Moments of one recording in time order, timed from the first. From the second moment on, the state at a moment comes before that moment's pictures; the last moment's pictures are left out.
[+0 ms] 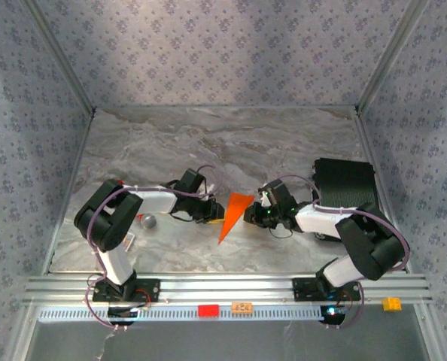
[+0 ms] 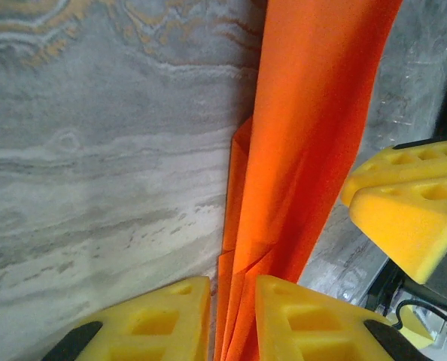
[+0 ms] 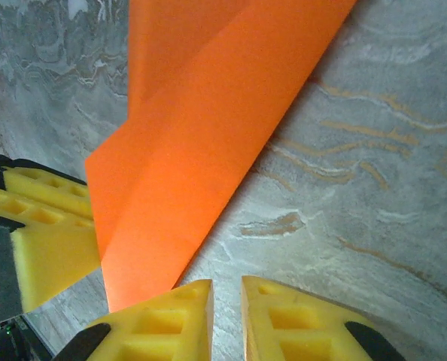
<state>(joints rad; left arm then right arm) -0.64 1.76 0.81 -0.09 0.66 -0.72 0.59 1.47 0.52 0.05 -0.40 0.82</state>
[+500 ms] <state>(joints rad) -0.67 1.79 0.83 -0.11 0.69 -0.68 0.64 1.51 0.52 0.08 -0.43 0.83</state>
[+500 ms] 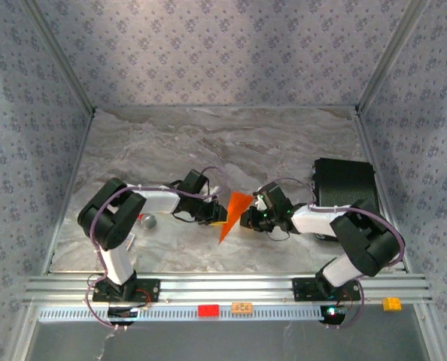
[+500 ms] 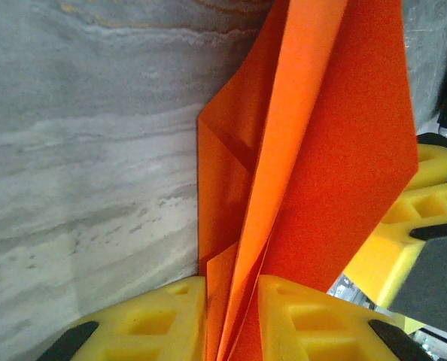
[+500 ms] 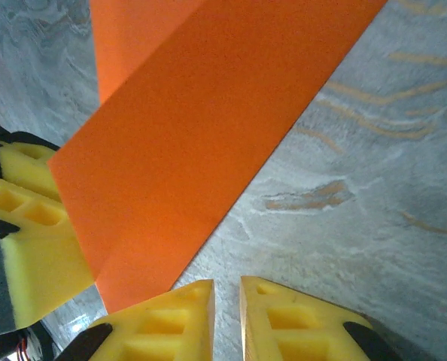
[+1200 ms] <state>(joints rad) -0.70 1.81 0.86 -0.14 0.72 -0.62 0.63 1.53 0.52 0.11 -0.46 0.86</state>
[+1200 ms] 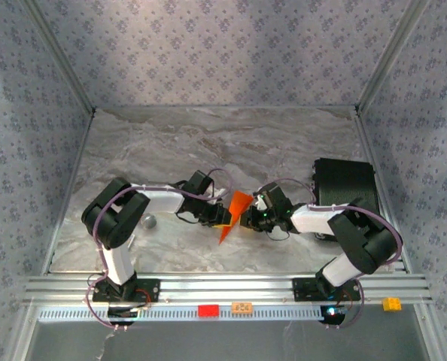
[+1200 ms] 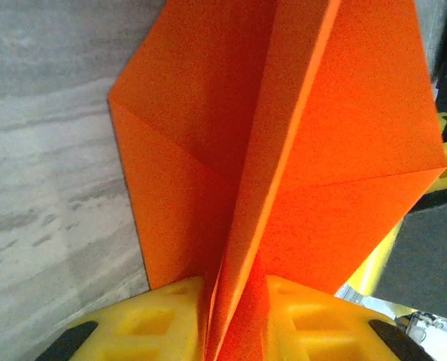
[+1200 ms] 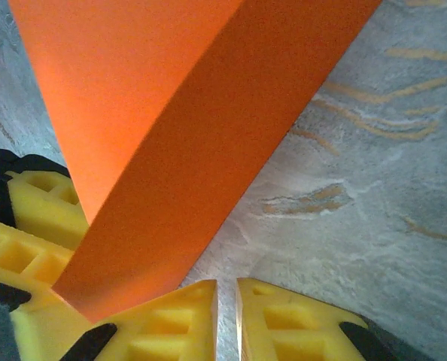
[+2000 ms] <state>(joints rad) -0.79 1.53 0.93 -0.46 0.00 -0.65 0.62 1.40 0.53 0.00 -0.34 0.85</state>
